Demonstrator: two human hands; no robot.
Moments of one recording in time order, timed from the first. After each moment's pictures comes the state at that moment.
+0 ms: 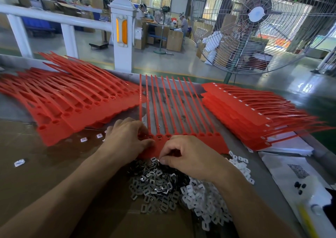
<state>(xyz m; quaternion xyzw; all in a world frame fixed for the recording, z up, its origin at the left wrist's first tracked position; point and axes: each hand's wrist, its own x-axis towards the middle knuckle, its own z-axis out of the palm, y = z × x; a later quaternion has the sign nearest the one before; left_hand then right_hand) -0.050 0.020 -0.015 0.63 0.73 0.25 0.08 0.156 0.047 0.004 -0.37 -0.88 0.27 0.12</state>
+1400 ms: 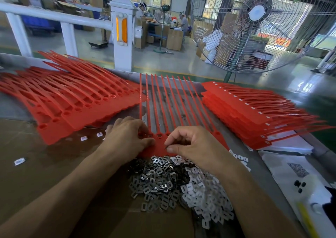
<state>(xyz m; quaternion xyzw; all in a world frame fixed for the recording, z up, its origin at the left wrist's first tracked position) -0.051 0.021 -0.016 0.63 0.73 0.26 0.08 0.168 0.054 0.003 -0.38 -0.81 0.38 0.24</state>
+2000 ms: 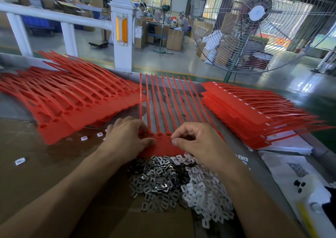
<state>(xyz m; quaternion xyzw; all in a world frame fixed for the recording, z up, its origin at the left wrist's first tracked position) -0.052 0.022 -0.017 0.63 0.73 0.26 0.09 0.172 0.058 0.003 -0.42 -0.79 0.34 0.28</state>
